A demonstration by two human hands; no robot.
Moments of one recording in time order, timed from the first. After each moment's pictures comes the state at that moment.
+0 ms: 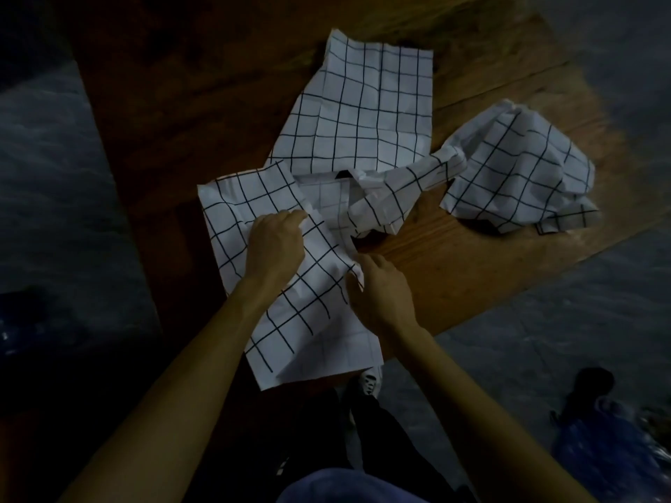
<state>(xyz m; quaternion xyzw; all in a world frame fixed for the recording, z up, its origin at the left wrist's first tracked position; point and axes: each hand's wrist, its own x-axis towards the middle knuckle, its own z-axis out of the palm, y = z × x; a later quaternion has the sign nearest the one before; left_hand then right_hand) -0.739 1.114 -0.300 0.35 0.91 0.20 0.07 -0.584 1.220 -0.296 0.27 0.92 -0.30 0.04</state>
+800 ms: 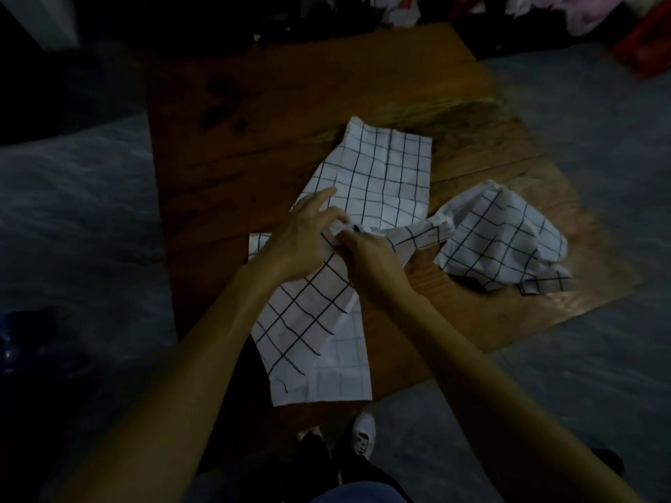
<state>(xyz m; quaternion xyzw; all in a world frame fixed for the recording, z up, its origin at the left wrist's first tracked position) -0.758 1.134 -0.178 0.42 0.85 0.27 0.17 -0.661 1.250 -0.202 0.08 0.96 -0.25 -0.07</state>
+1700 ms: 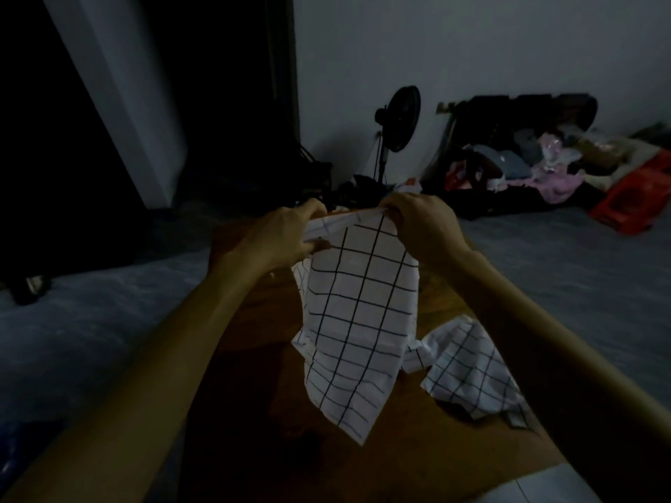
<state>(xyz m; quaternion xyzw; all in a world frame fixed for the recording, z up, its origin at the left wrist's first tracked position) -0.781 1.146 0.045 0.37 0.91 0.20 -0.03 -0.698 1.362 0.045 0.00 0.96 -0.06 -0.29</state>
